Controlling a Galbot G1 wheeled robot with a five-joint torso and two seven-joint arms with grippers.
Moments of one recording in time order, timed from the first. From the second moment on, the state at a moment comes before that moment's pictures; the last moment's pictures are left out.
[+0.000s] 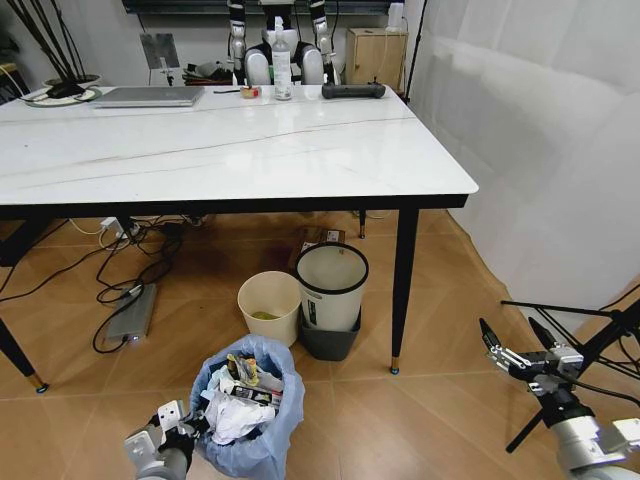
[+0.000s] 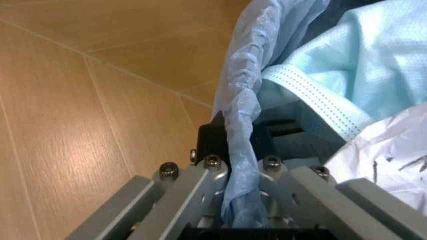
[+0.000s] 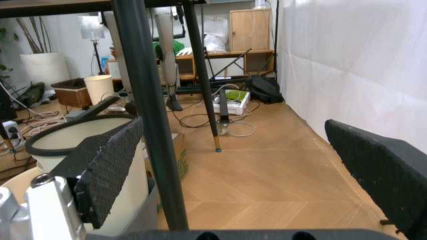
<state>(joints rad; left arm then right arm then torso) 1.71 -1.27 -0.56 -1.98 -0.77 0.33 -0.34 -1.78 1.15 0.84 2.02 0.58 0.20 -0.21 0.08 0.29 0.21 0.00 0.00</state>
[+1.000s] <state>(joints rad) 1.70 -1.27 -0.56 -1.96 -0.76 0.32 -0.34 -1.78 1.15 0.84 2.02 0.58 0.20 -0.21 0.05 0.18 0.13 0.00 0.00</state>
